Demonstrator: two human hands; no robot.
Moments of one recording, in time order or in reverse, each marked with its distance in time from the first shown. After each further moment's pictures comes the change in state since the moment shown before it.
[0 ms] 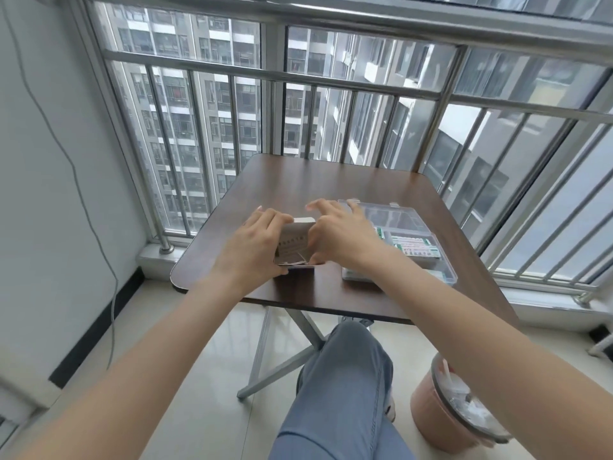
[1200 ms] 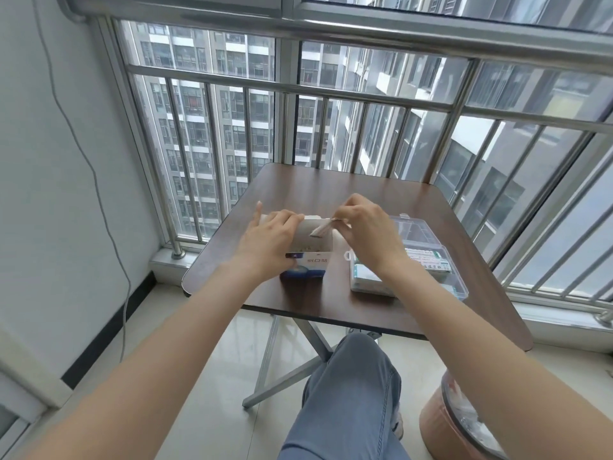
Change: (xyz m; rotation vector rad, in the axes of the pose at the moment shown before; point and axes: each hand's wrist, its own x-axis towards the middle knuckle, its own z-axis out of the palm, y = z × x) left_hand 0.029 -0.001 -0.007 0.184 -0.237 -0.069; right_hand -0.001 0.018 -0.001 0.262 0.447 0.101
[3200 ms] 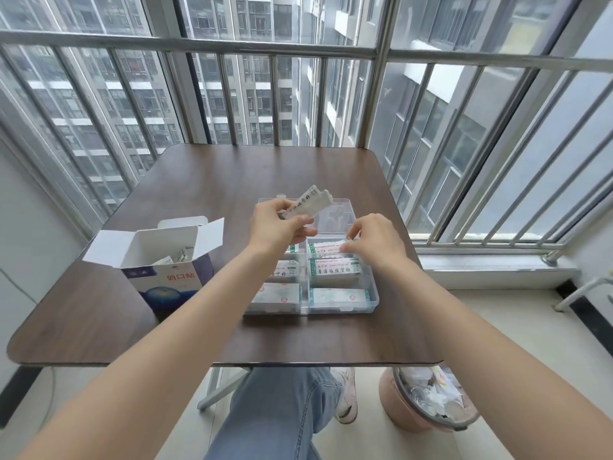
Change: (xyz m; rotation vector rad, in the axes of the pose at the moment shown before) left_hand 0.136 0.163 0.042 -1.371 0.024 -0.478; right_hand -0.027 0.209 -0.005 0.081 -0.325 0.708
